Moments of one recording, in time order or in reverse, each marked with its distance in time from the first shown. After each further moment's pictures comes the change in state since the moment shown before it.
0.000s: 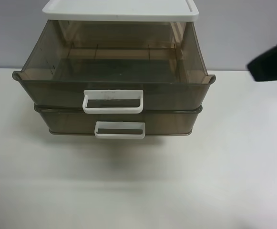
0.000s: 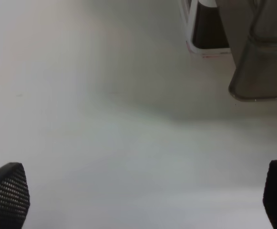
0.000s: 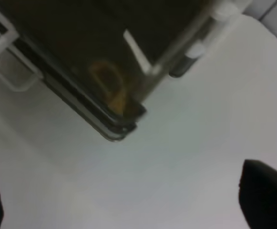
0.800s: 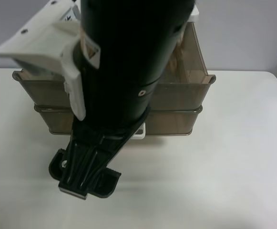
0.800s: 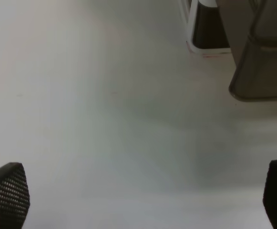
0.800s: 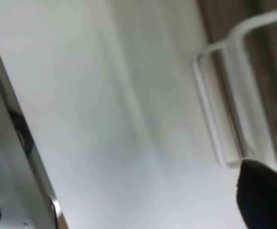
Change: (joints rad) left arm 0.000 0.000 0.000 0.000 0.000 0.000; right arm 0.343 0.648 -0.252 0.113 0.004 -0.046
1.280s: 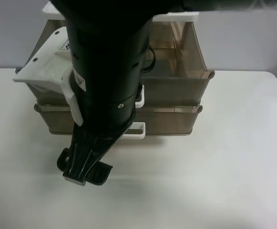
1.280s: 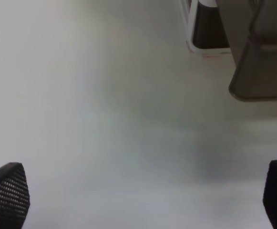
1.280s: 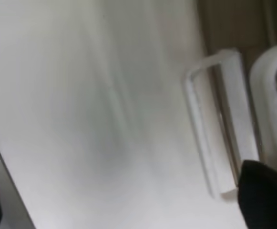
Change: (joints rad) left arm 0.000 0.000 0.000 0.000 0.000 0.000; right arm -0.057 0.082 0.000 -0.042 -0.050 0.000
